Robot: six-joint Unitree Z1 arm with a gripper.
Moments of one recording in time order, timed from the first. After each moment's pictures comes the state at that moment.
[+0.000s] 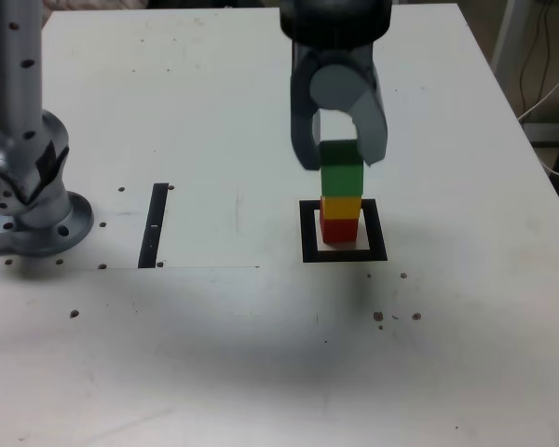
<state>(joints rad) -0.16 1.88 -1.75 1.41 0.04 -0.11</state>
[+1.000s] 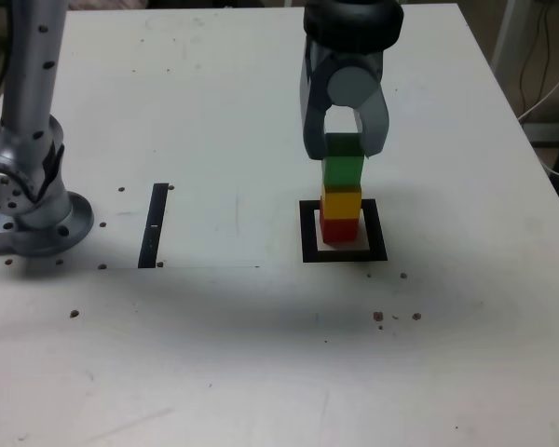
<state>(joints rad) -0.03 1.98 -1.75 1.42 0.06 -0.04</state>
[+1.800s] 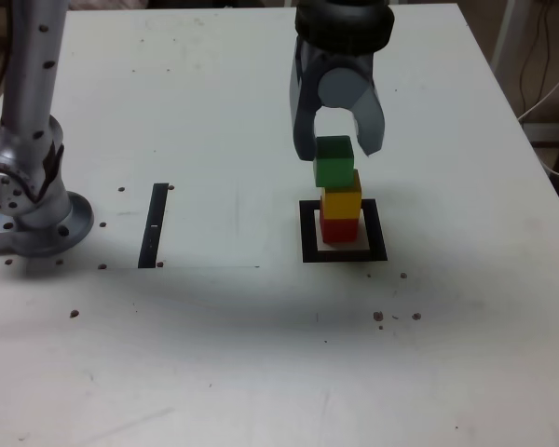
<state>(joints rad) -0.02 1.98 -1.74 1.45 0.04 -0.04</state>
